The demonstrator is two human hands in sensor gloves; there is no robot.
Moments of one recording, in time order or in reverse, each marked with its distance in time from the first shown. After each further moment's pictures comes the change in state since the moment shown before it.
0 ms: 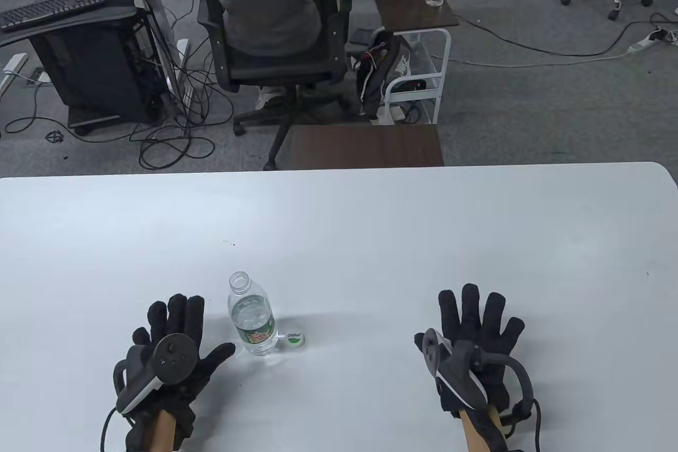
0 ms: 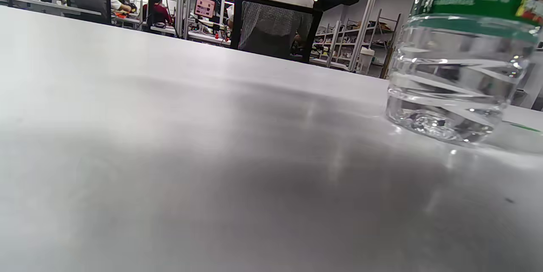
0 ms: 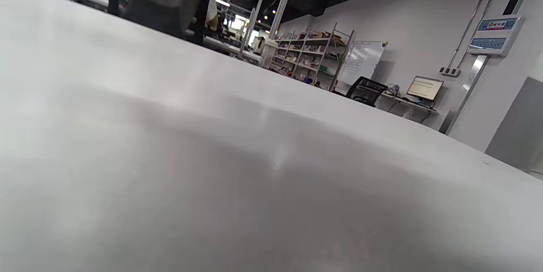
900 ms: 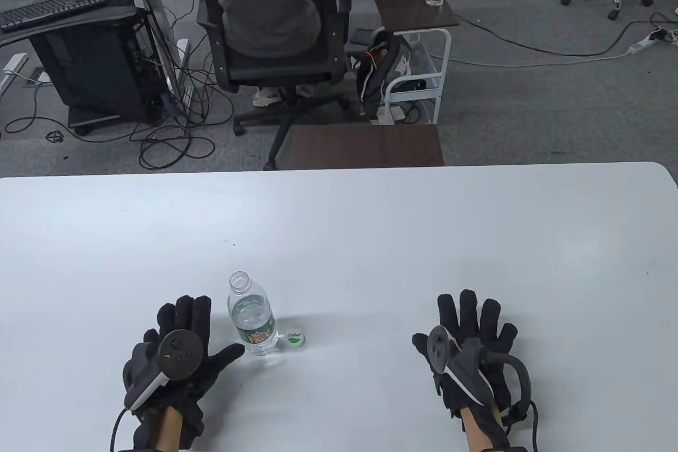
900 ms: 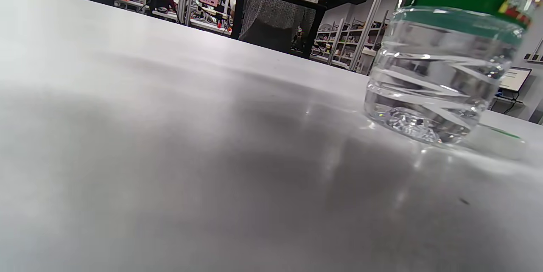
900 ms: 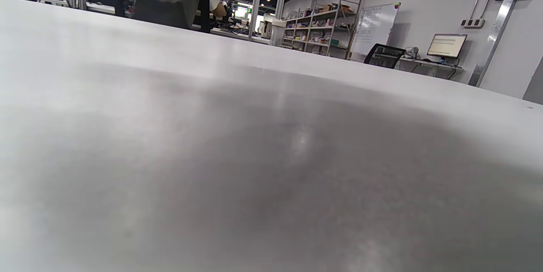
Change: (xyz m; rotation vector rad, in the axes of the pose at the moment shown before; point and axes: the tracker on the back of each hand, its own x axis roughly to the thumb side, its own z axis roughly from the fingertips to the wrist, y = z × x) left_hand 0.008 -0.006 -0.006 -0.018 0.013 0.061; right_hand -0.003 0.012 -0.003 0.072 -0.027 -0.172
